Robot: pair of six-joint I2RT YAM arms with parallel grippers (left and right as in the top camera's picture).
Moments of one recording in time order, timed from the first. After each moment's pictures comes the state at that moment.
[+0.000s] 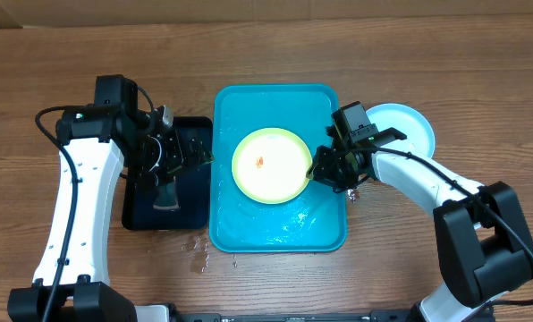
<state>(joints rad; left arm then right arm) 0.06 1.54 1.37 -1.28 0.44 -0.26 0.39 1.80 1.07 -0.56 -0.40 0.62</state>
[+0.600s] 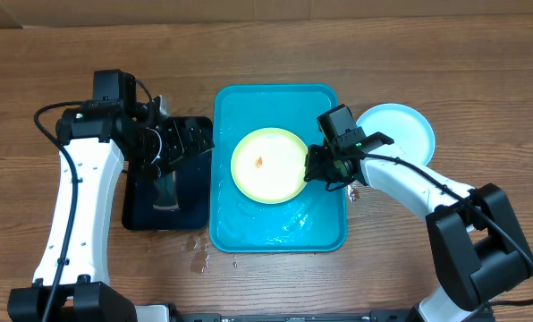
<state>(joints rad) 0.06 1.54 1.37 -1.18 0.45 -0.33 0.46 1.80 1.07 -0.48 -0.21 0.62</state>
